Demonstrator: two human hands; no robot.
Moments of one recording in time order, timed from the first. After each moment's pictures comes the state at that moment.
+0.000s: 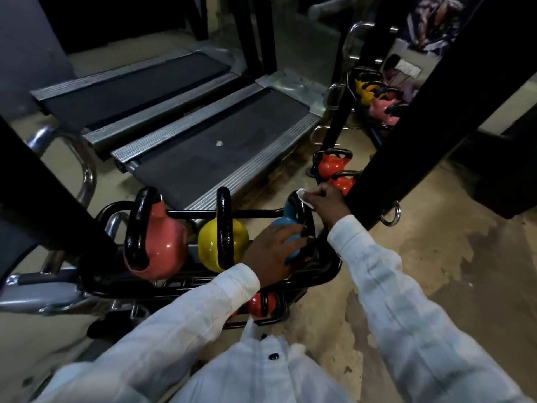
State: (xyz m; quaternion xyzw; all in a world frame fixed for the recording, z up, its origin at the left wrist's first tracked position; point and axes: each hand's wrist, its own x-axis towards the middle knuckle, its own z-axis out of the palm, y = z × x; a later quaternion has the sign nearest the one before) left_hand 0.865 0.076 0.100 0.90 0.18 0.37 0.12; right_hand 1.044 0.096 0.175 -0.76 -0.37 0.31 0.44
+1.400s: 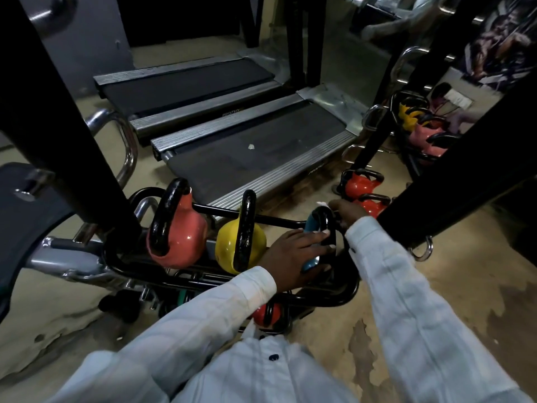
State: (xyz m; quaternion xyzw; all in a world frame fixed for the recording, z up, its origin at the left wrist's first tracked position) left_hand 0.874 0.082 0.104 0.90 0.24 0.34 0.14; right_hand 1.059 0.138 0.178 -0.79 -0.29 0.45 0.31
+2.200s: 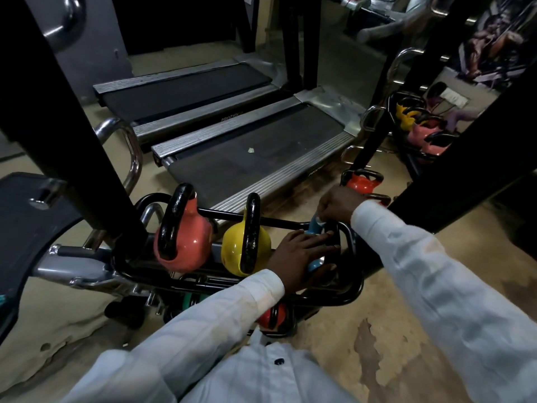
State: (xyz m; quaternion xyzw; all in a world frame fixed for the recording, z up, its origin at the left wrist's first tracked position) left_hand 0.873 0.075 0.110 0.90 0.28 0.30 0.15; right_hand 1.035 0.148 0.222 -0.71 -0.67 0.18 -0.08
